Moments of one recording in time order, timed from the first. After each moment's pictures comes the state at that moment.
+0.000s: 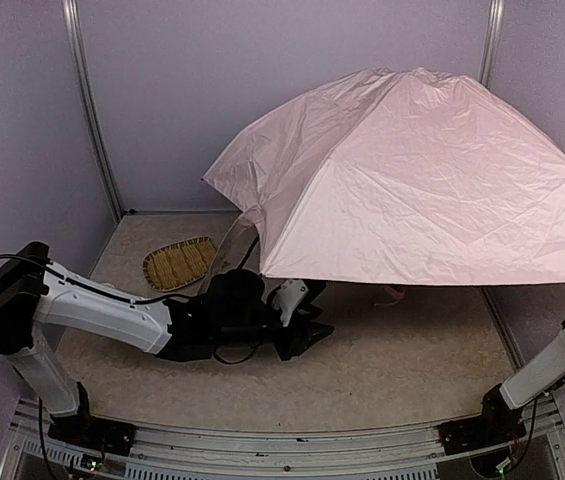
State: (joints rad) left arm -1.17 1.72 0.94 0.45 0.01 -0.01; right arm 0.31 1.49 1.08 1.03 -0.29 0.14
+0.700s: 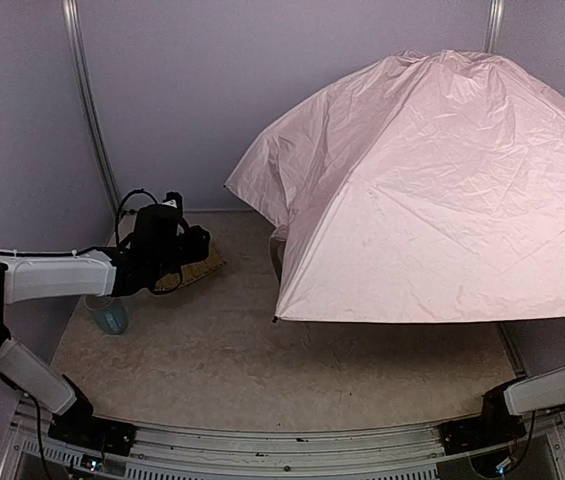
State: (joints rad) left arm -0.62 1.49 0.86 0.21 -0.33 -0.50; right arm 0.21 1.21 1.07 0.78 -0.36 0.02
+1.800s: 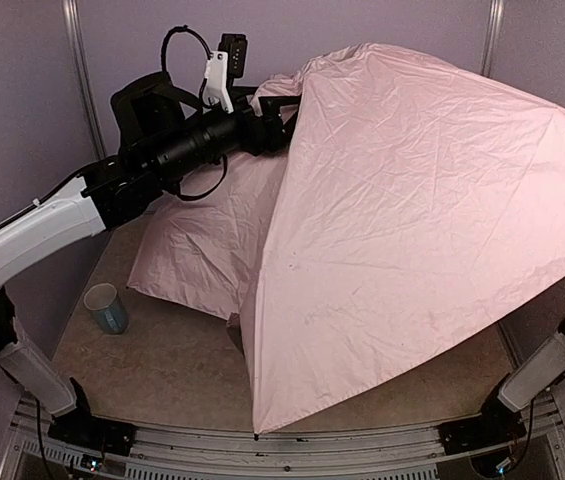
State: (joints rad) left arm -0.94 1.57 1.67 0.13 0.03 -0.06; right arm 0.64 1.51 1.20 0.92 -0.42 0.13
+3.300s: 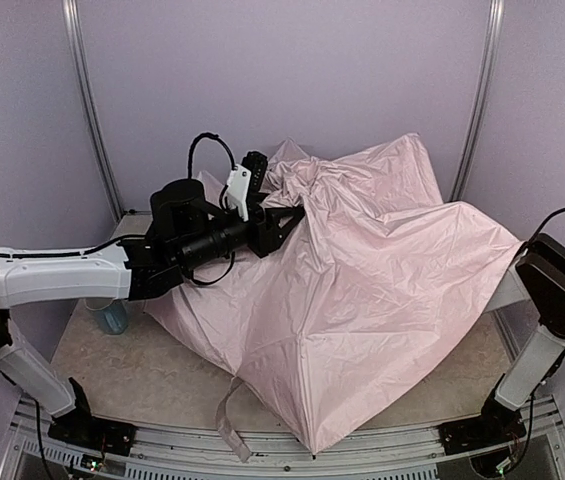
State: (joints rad) left arm -0.93 1.52 1.09 0.44 0.01 -0.04; right arm 0.75 1.67 0.67 1.11 -0.42 -0.12
